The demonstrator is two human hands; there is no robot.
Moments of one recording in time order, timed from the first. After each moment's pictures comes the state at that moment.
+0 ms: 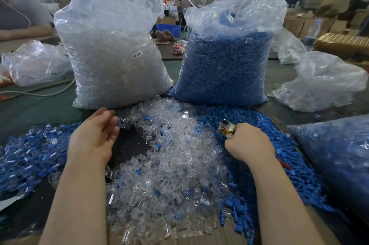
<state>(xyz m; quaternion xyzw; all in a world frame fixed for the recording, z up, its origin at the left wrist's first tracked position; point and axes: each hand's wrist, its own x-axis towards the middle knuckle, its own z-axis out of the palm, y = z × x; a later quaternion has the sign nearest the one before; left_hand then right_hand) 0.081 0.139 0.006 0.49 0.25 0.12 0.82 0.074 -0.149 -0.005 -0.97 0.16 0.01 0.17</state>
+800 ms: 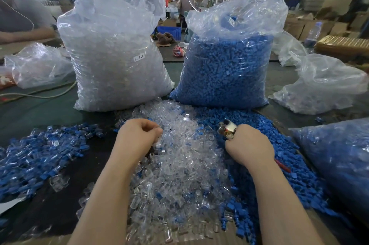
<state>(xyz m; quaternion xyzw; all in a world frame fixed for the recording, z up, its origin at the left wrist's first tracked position) 0.083 0.093 -0.007 0.86 0.08 0.05 0.50 0.075 -0.146 -0.007 -0.97 0.16 -0.01 0.15</state>
